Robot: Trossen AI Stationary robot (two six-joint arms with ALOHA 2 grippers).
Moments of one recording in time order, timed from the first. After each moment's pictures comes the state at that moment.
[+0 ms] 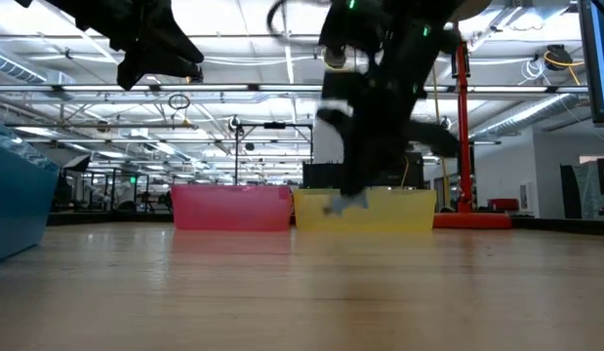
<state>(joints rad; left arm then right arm) -0.12 0.89 0.65 -0.21 -0.40 -0.60 0.05 1.80 1.15 -0.45 0.11 -0.59</state>
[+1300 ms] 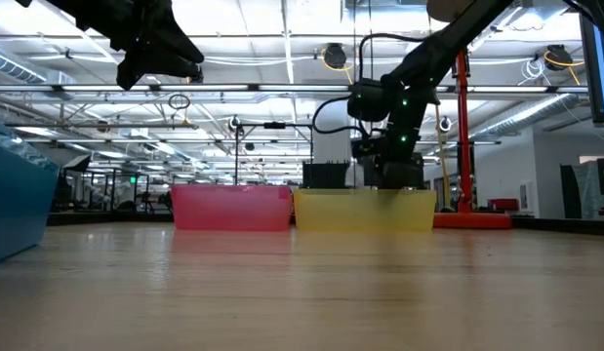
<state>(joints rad) -0.12 0.89 0.65 -0.20 -0.42 -0.61 -0.56 1.78 1.12 -0.49 0.15 -0.54</state>
